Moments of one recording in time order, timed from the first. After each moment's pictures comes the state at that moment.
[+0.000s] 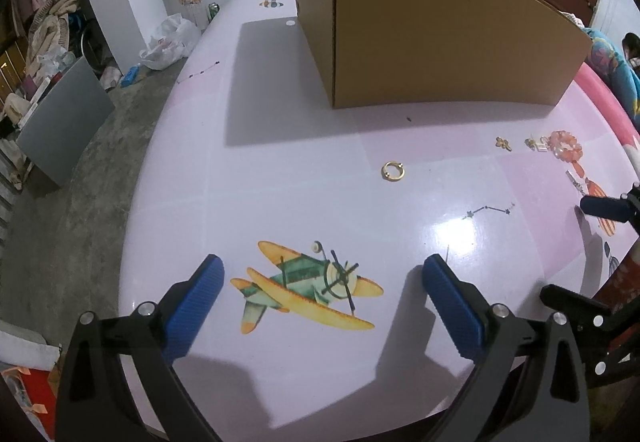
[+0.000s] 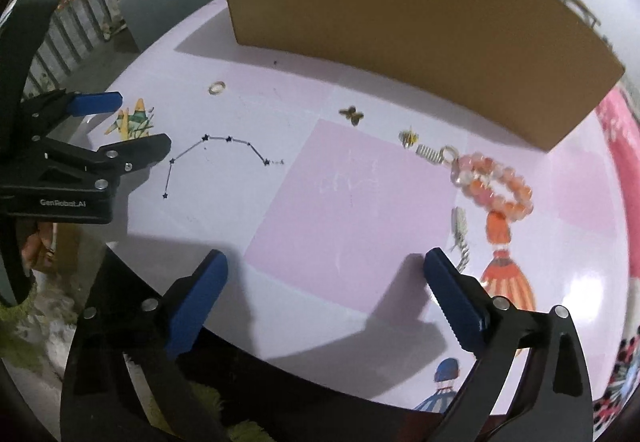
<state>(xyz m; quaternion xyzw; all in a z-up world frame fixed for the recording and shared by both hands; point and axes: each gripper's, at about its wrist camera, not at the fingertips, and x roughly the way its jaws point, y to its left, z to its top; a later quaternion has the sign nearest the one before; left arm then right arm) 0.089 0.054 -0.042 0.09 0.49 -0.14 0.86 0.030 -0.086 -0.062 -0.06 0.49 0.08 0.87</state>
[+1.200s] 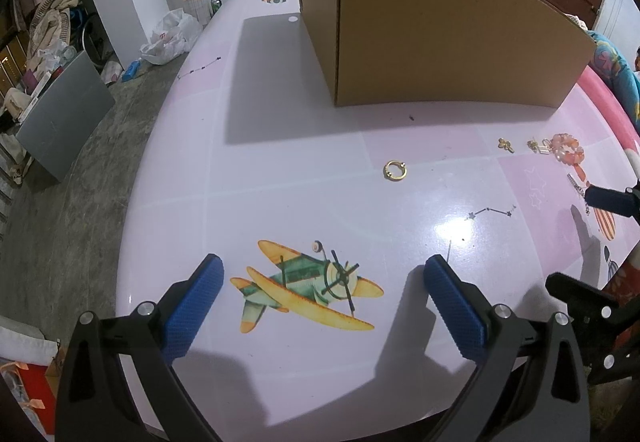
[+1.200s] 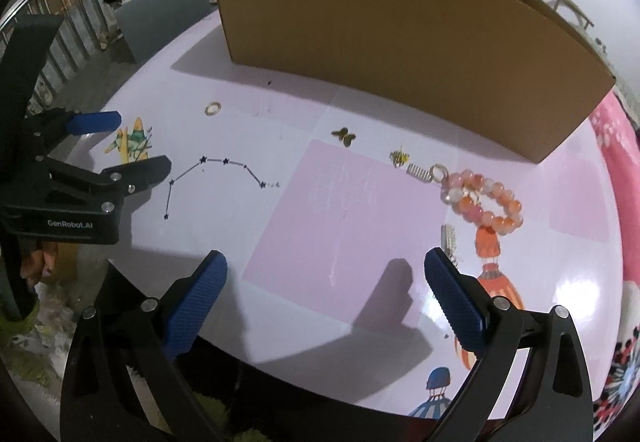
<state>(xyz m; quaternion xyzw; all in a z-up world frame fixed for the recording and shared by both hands) 0.094 0.053 -0.044 0.09 0.49 -0.13 0.86 0.050 -0.085 -0.047 -0.06 0.47 0.07 0.88</state>
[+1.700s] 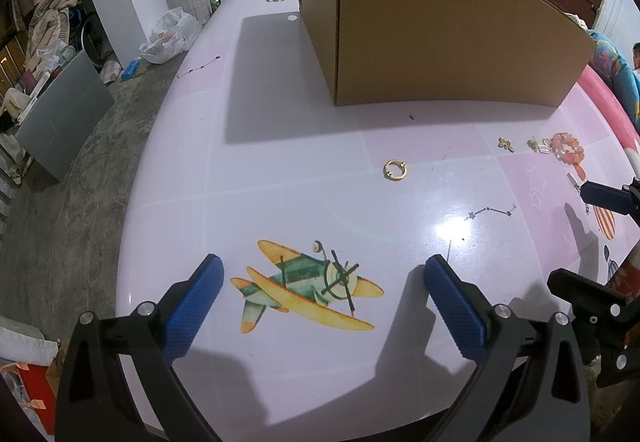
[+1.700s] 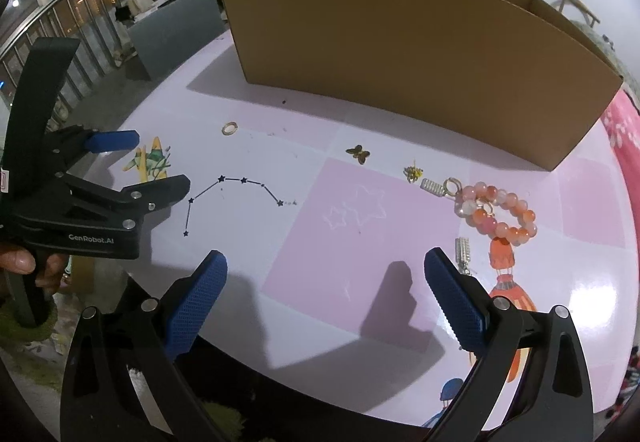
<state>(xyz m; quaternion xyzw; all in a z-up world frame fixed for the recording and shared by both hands) 0.094 0.053 -0.045 0.09 0.49 -0.13 0.86 0.045 -0.092 -0.040 -0.03 0.45 0.10 0.89</state>
